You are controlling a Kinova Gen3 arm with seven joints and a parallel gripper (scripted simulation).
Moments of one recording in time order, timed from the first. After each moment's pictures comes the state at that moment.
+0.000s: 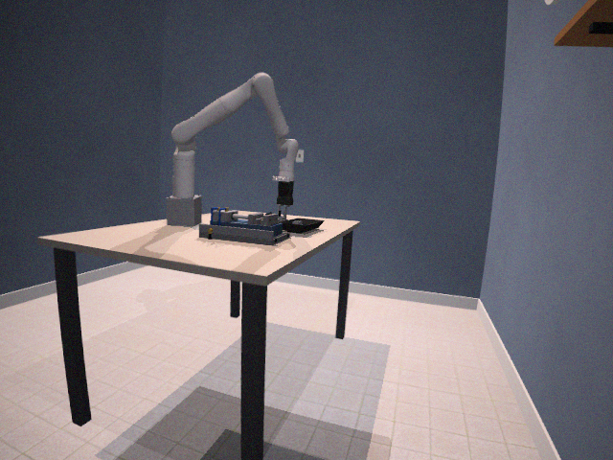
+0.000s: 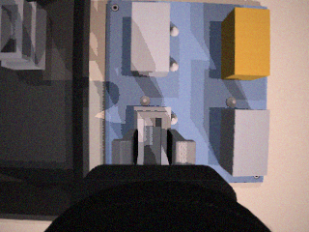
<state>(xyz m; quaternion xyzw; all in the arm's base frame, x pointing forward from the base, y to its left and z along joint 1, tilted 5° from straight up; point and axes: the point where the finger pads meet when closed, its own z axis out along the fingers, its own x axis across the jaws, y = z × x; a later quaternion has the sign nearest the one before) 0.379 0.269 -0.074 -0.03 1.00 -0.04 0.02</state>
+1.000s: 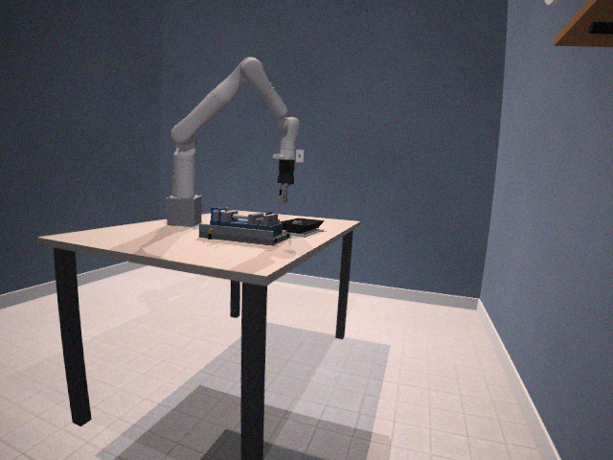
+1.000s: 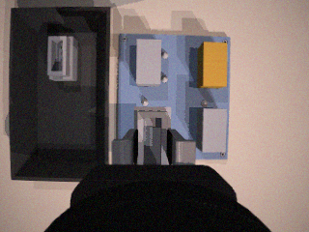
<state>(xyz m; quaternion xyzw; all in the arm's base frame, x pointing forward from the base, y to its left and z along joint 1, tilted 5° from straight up) 0.374 0.276 0.028 -0.03 1.00 -0.04 0.01</state>
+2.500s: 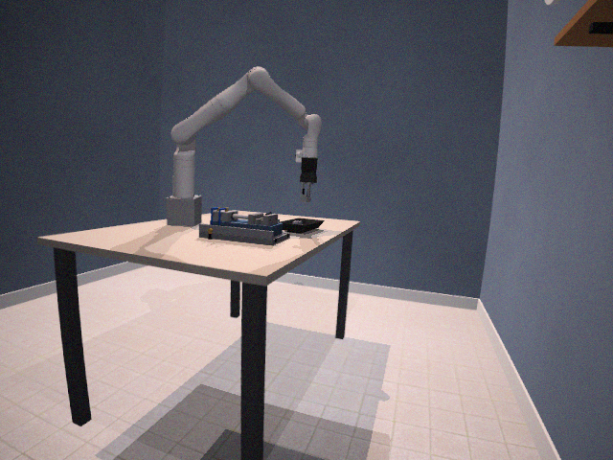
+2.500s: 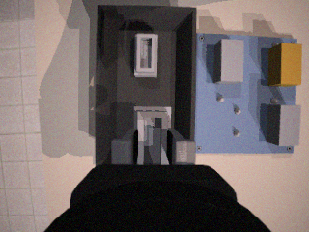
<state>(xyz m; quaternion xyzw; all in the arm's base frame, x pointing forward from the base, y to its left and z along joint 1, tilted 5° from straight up) 0.490 0.292 0.043 -0.04 1.00 -0.04 0.02</state>
